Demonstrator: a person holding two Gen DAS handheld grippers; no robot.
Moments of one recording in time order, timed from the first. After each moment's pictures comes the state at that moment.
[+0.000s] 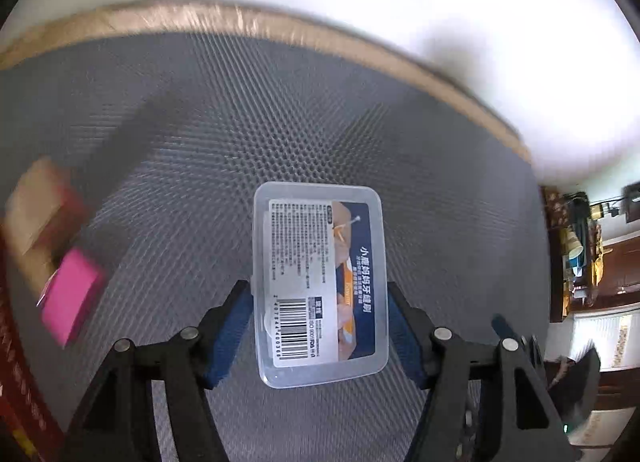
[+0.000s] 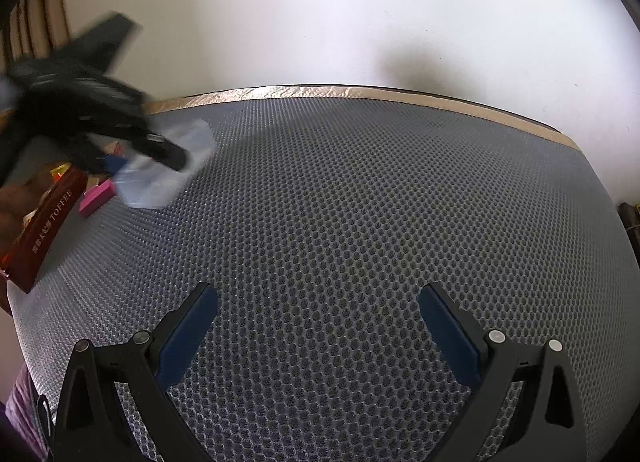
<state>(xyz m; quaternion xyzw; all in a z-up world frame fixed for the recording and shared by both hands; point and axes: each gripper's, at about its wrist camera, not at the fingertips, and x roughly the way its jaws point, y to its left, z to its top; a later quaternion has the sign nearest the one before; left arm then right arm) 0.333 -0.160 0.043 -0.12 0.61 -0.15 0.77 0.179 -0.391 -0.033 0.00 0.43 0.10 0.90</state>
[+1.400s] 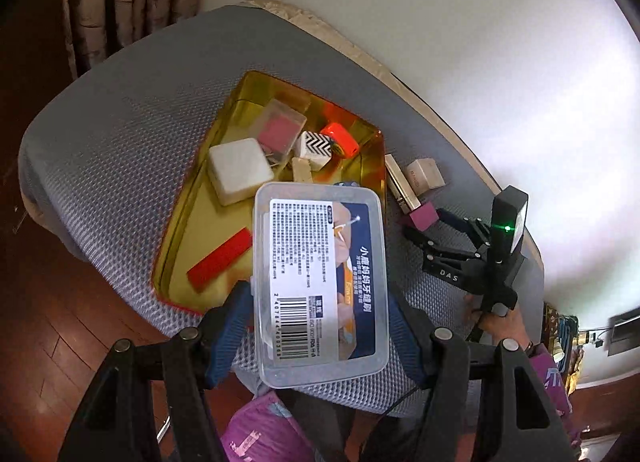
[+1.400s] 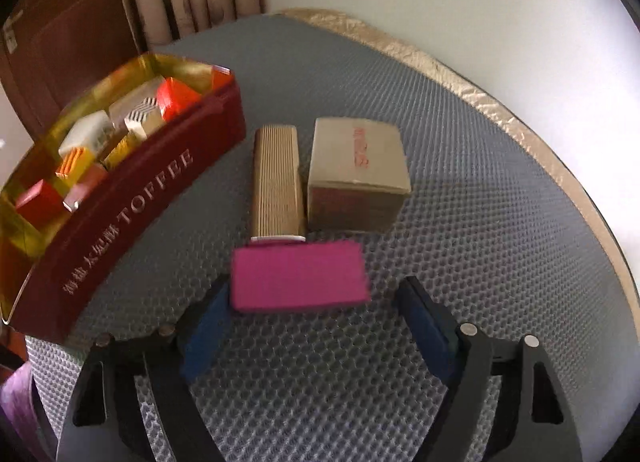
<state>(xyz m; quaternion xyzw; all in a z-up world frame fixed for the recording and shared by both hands) 0.140 0.143 0.067 -0.28 0.53 0.02 0.80 0.292 -0.075 -0.055 -0.20 0.46 0.34 0.80</state>
